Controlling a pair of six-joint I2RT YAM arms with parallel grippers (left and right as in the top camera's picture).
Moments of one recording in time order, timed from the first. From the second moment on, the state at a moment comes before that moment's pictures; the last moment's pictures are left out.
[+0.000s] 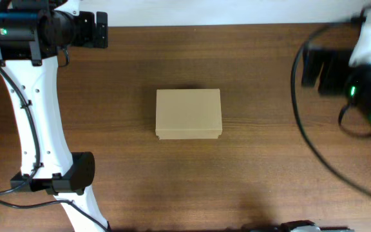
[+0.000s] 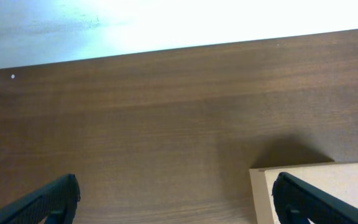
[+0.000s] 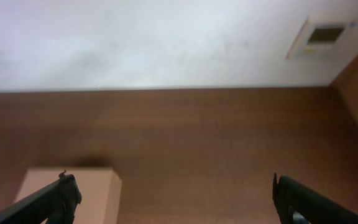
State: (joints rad) left arm -0.03 2.05 2.78 -1.57 0.00 0.07; right arm 0.10 1.26 1.95 -1.23 0.09 0.07
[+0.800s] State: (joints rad) left arm -0.03 2.05 2.78 -1.57 0.00 0.07; right arm 0.02 0.23 0.40 -0.80 0.10 0.06
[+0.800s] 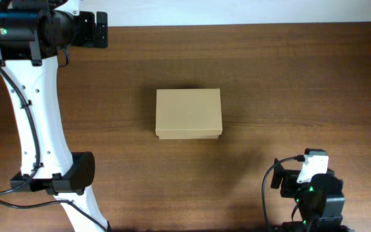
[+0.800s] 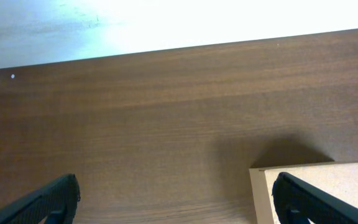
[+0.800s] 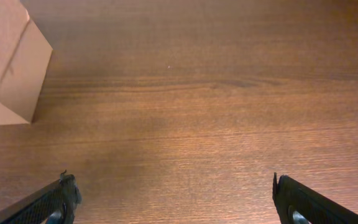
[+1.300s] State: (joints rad) left arm -0.03 2.05 2.78 -1.57 0.00 0.07; right arm 0.01 0.03 0.18 -0.77 0.10 0.06
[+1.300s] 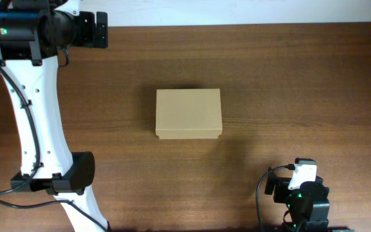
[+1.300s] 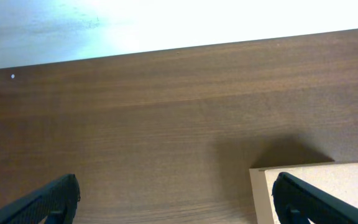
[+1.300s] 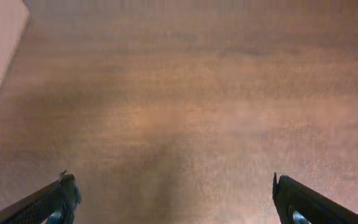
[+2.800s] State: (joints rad) left arm -0.03 1.75 2.78 -1.49 0.00 0.07; right arm 0.01 0.01 0.18 -0.77 0.10 0.06
